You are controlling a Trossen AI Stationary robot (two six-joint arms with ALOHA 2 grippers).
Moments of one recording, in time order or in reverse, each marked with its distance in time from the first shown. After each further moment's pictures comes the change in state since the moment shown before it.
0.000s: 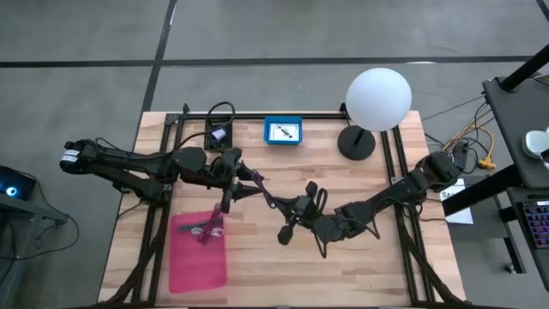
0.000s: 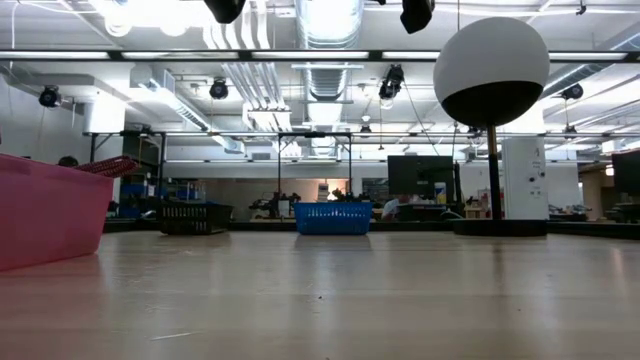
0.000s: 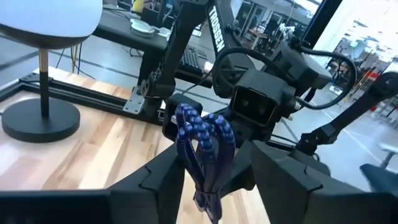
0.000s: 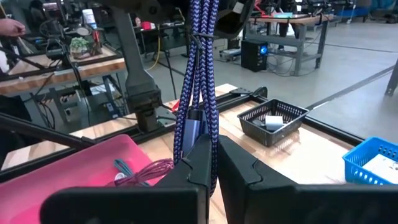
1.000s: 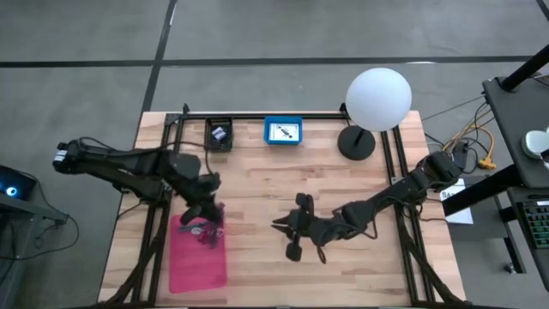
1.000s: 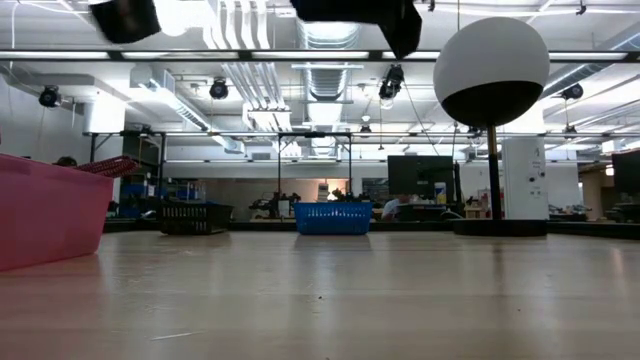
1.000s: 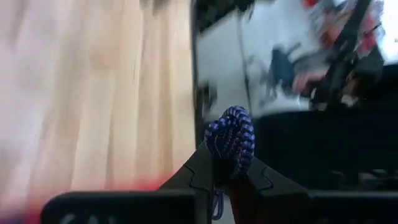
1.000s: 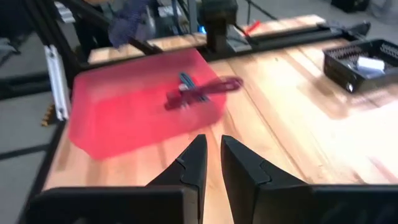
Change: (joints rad) left arm -0.038 -0.163 0.009 -0.651 0.500 -0.285; right arm 0.000 -0.010 0.000 -0.264 -0.402 0.089
